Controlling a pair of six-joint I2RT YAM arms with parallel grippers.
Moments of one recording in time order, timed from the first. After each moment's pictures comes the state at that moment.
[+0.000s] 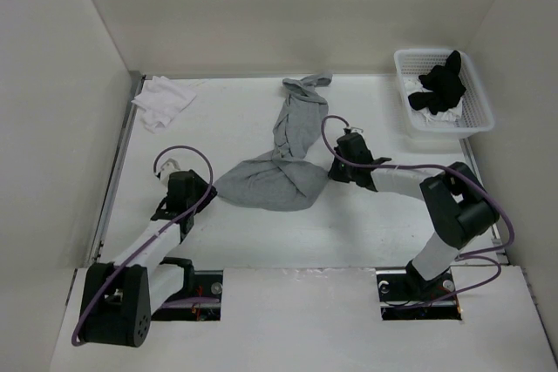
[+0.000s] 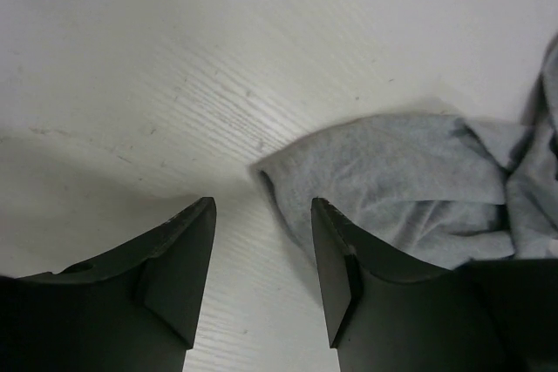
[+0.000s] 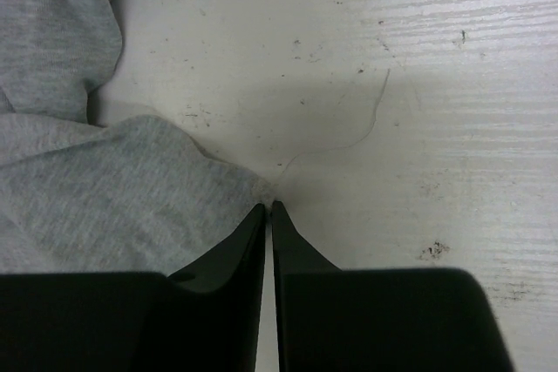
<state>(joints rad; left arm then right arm) -0.11 0.98 0.26 0.05 -0.13 -0.82 0.51 1.67 0.83 0.00 0.10 0.62</state>
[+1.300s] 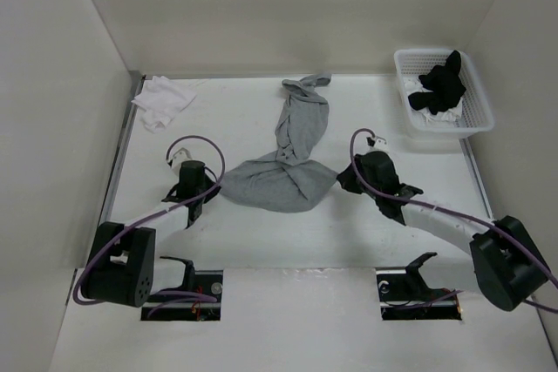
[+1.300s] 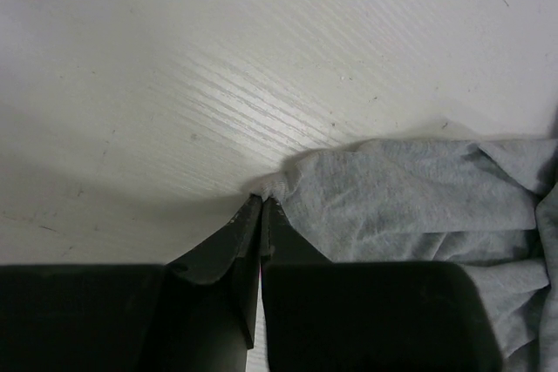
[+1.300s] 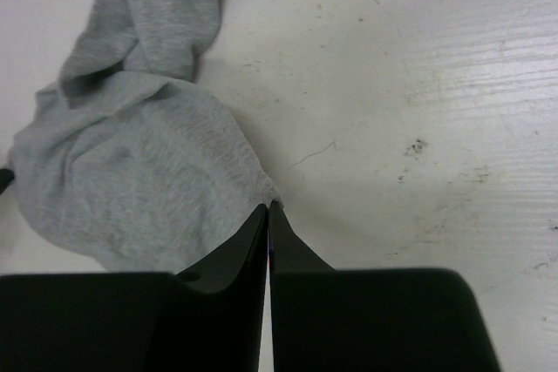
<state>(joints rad) -0.18 1.26 0.35 0.20 -0.17 -0.78 0.53 1.26 0.53 0.14 0.11 0.71</state>
